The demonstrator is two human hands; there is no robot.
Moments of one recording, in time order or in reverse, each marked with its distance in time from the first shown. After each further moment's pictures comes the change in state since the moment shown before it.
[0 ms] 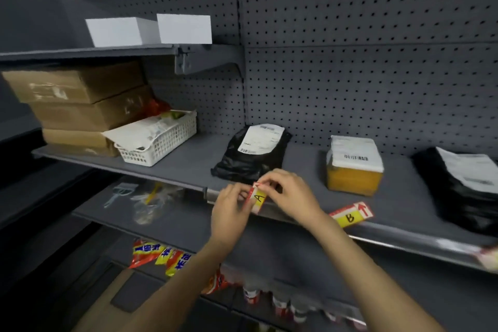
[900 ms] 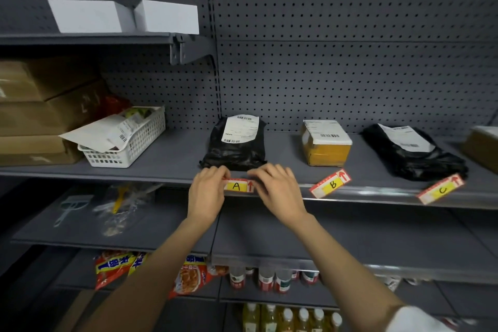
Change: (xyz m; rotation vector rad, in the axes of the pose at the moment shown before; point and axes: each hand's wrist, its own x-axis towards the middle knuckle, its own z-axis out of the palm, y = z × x) left_hand 0.021 -0.035 -0.050 0.215 -0.101 0.302; right_hand -0.036 -0.040 0.040 -0.632 0.215 0.060
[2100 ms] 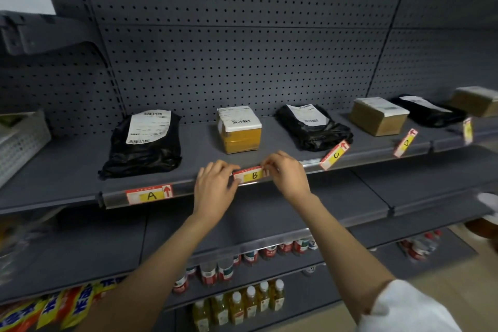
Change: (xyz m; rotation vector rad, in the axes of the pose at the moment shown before) left_hand 0.009 0.149 0.079 -0.181 -0.125 0.226; right_hand -0.071 0.126 -0.088 0.053 0.000 0.534
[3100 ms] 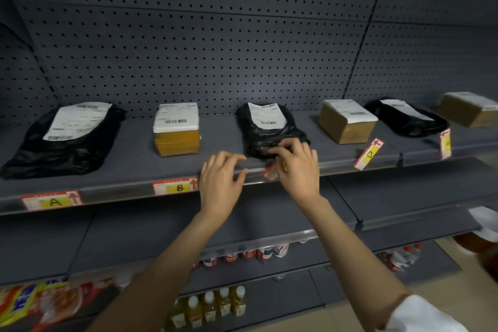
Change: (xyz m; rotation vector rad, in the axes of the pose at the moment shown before) left_hand 0.054 0.145 0.096 -0.108 0.117 -0.112; right_hand 0.021 0.155 -0.082 -0.241 0.204 -0.115
